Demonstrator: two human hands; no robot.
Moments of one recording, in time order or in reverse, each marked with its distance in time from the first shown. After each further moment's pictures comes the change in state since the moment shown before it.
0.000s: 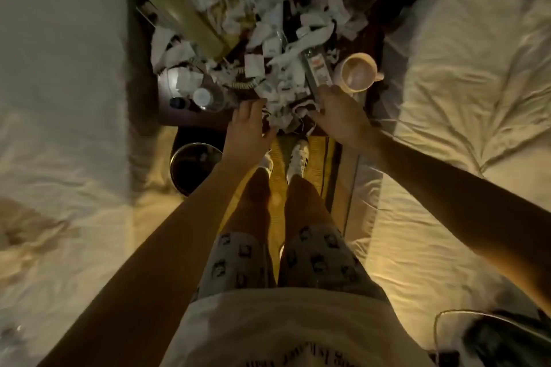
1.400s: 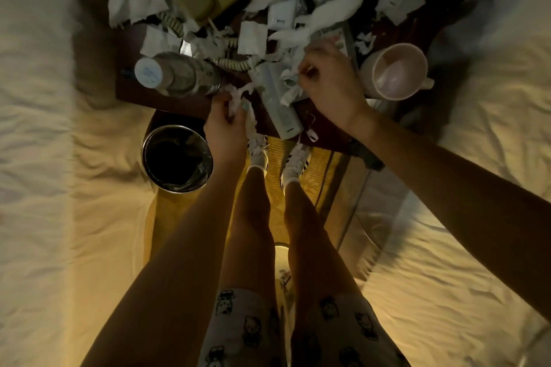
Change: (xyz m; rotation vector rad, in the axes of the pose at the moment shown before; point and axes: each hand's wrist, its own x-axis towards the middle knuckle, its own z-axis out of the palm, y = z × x) left_hand 0.039 -0.042 0.093 -0.617 0.486 -0.574; right_hand 0.097 0.019 0.044 0.280 0.064 -0.201
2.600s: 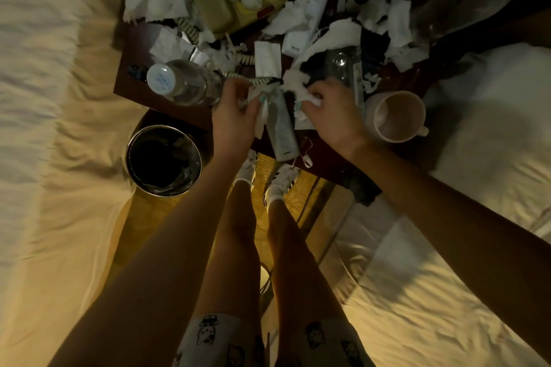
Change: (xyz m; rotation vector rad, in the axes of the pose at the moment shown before) left_hand 0.025 0.033 0.010 -0.018 -0.013 0.102; right_hand 0.012 -0.001 0.001 -0.059 -0.102 0.078
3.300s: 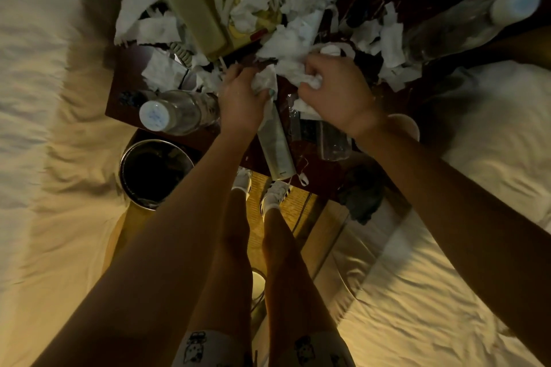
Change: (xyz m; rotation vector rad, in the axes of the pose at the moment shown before) left_hand 0.073 0.016 0.027 0.345 -0.116 0.078; right_hand 0.047 -0.022 -0.040 -0.135 0.017 -0.184
